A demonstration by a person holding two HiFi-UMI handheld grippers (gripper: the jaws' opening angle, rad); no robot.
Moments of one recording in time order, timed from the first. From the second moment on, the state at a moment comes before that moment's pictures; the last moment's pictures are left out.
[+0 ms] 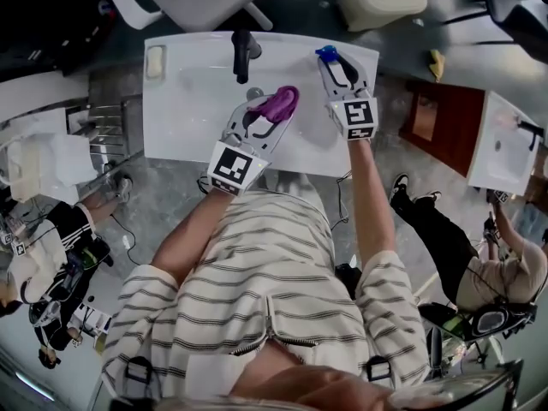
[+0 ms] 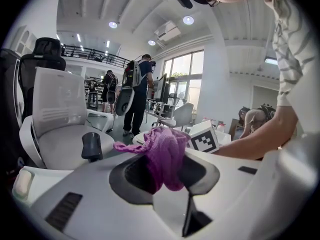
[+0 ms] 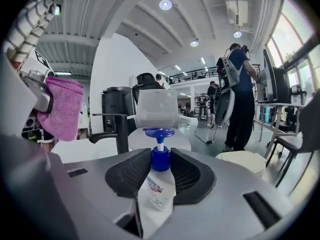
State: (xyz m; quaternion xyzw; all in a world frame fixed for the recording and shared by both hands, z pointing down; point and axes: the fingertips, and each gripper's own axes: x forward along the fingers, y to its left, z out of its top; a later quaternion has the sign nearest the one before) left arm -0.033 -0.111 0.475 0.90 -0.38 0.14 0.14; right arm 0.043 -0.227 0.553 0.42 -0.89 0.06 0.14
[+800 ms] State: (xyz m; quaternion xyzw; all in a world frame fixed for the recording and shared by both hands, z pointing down) left arm -0.038 -0.111 0.454 0.89 -0.43 0.10 0.14; right arm 0.054 -0.211 0.520 0.44 -0.88 0.14 0.07
